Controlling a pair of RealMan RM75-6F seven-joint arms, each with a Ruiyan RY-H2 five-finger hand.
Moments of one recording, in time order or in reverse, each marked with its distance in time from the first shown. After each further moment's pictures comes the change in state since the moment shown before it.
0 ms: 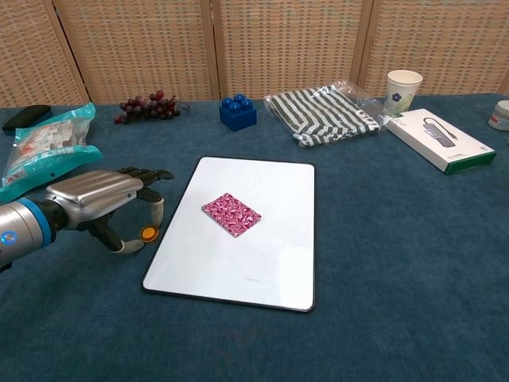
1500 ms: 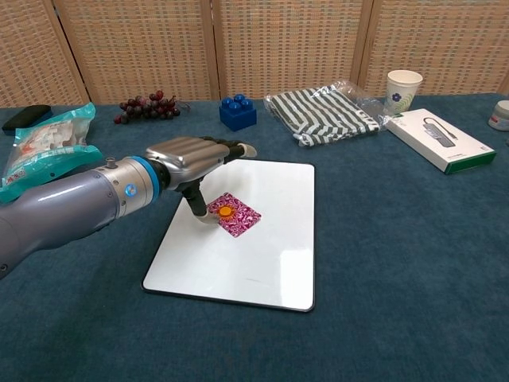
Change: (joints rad) left arm -0.234 -0.149 -0.185 0.033 -0.239 -0.129 0.265; right arm 0.002 0.006 0.002 -0.002 0.013 -0.012 0.022
